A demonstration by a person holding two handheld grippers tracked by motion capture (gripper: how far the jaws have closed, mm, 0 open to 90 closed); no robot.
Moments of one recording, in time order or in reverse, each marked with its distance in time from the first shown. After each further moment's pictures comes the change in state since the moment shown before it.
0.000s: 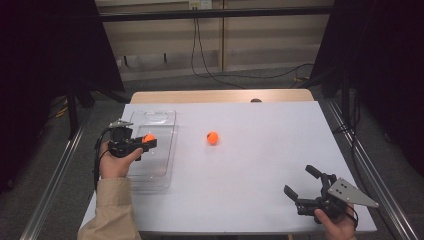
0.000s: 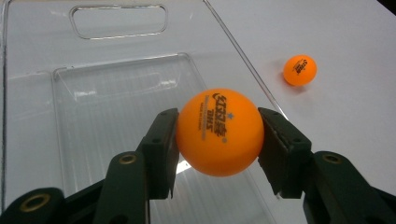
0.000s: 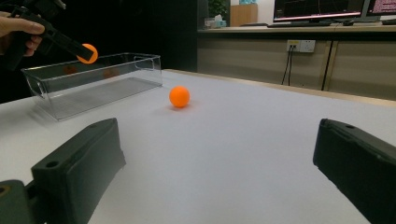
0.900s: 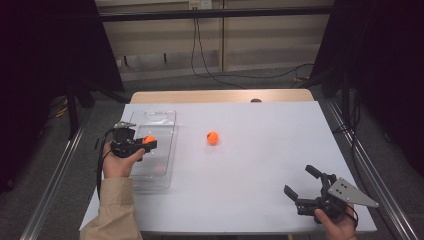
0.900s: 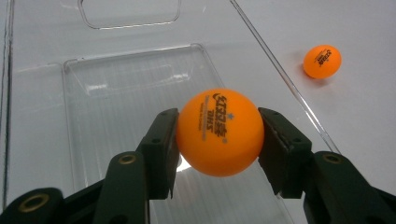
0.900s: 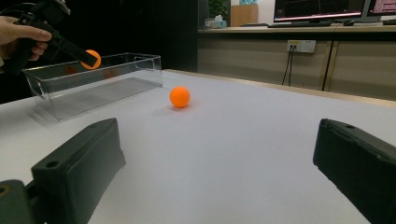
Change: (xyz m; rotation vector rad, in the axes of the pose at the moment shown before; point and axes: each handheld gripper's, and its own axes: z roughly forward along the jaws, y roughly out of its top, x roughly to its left) left arm 0.000 -0.003 0.009 0.025 0.057 0.010; right arm 0.000 0.000 0.000 -0.001 0.001 0.000
